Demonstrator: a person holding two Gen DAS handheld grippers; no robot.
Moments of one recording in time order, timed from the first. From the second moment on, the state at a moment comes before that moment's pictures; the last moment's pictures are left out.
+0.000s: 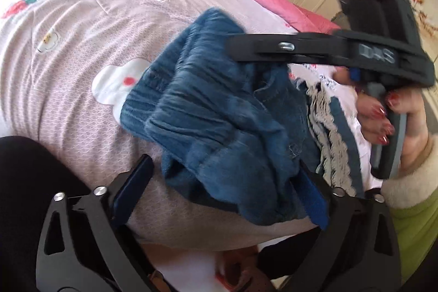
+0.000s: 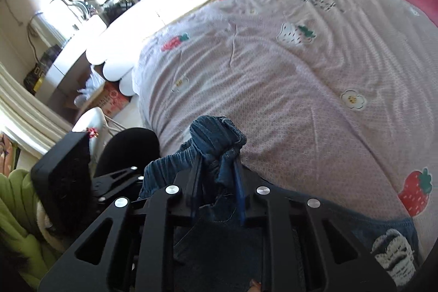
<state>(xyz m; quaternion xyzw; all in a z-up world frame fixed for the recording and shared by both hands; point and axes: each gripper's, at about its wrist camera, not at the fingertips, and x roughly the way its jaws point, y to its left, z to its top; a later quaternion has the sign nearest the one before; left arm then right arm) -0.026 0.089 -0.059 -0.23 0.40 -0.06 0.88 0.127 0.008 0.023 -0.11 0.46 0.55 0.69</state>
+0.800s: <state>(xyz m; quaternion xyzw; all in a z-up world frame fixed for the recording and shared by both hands) 0.018 -0.054 0.003 -0.08 0.36 -0.17 0.91 0.144 -0.177 0.051 0.02 0.39 0.50 0.77</state>
